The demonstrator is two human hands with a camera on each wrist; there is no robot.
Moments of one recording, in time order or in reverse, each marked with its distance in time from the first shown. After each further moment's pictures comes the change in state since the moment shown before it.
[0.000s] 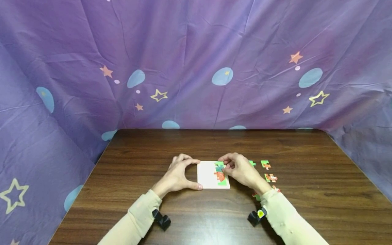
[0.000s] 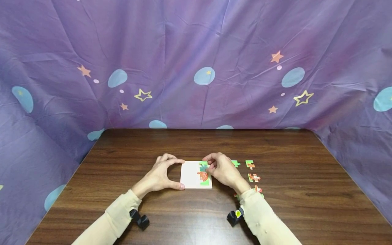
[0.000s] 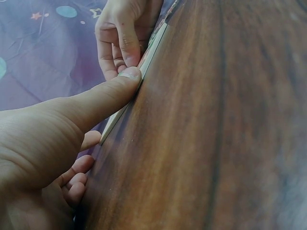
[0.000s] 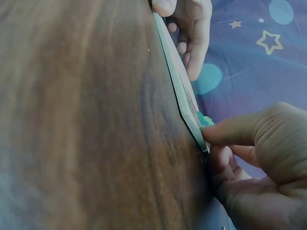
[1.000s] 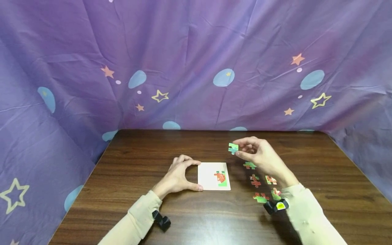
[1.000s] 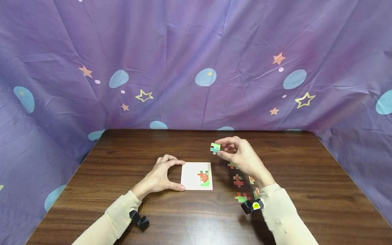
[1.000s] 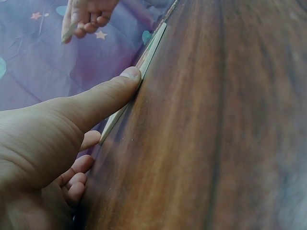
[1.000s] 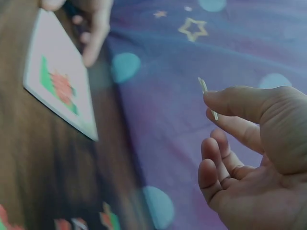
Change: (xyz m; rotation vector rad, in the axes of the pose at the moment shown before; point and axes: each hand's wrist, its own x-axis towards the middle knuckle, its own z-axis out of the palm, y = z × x) left_hand 0.000 -0.001 0.000 0.003 -0.007 0.013; right_hand -0.006 -0.034 -0.075 0.109 0.096 -0.046
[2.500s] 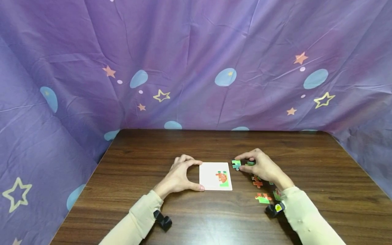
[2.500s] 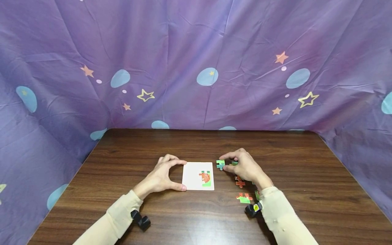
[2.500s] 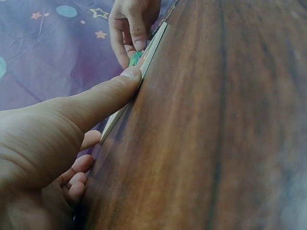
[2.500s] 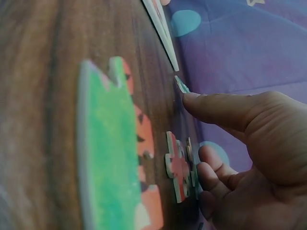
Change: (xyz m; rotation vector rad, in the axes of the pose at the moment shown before) left_hand 0.000 -0.001 0.001 -0.003 0.012 0.005; right_hand -0.003 0.067 0.007 -0.330 -0.124 -0.017
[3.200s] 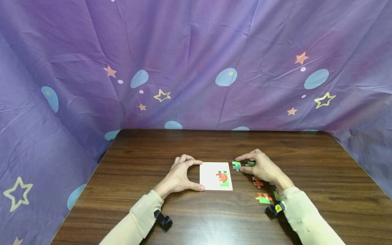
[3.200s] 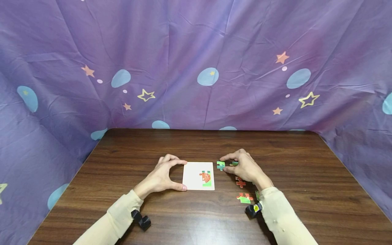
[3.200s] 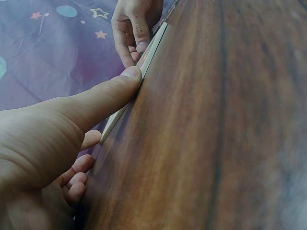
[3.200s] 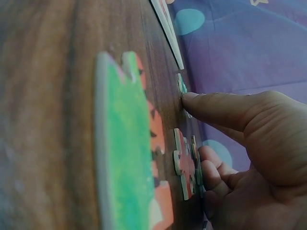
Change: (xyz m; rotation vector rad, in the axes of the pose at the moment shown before) left_hand 0.000 0.001 -0.001 -0.001 0.000 -0.010; right_hand -0.002 0.001 0.002 -0.022 -0.014 0.066
